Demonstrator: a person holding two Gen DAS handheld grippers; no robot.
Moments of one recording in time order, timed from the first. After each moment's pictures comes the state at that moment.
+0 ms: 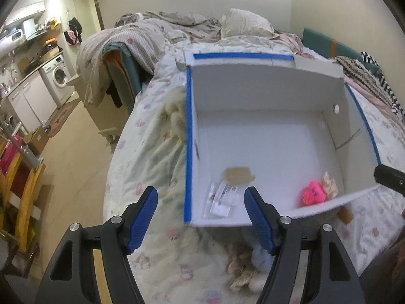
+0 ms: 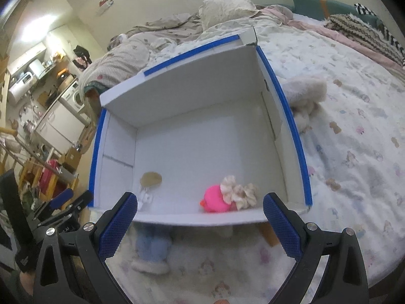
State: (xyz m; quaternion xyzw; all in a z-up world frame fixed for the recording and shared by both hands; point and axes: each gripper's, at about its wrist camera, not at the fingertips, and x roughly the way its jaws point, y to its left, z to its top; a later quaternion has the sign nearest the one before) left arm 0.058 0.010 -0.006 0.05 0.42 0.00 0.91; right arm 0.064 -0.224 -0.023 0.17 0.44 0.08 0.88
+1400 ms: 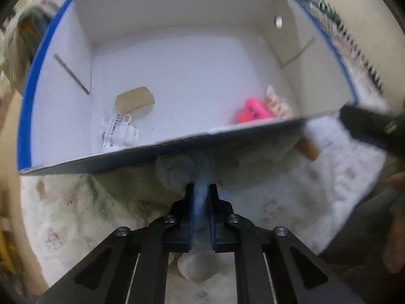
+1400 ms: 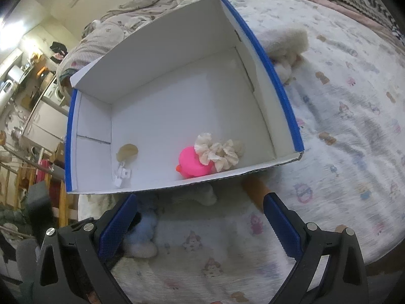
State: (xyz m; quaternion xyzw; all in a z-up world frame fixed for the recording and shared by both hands) left arm 0.054 -0.074 -0.099 0.07 0.55 -0.16 0.81; right arm 0.060 -0.236 -0.067 0.21 0.52 0.04 0.83
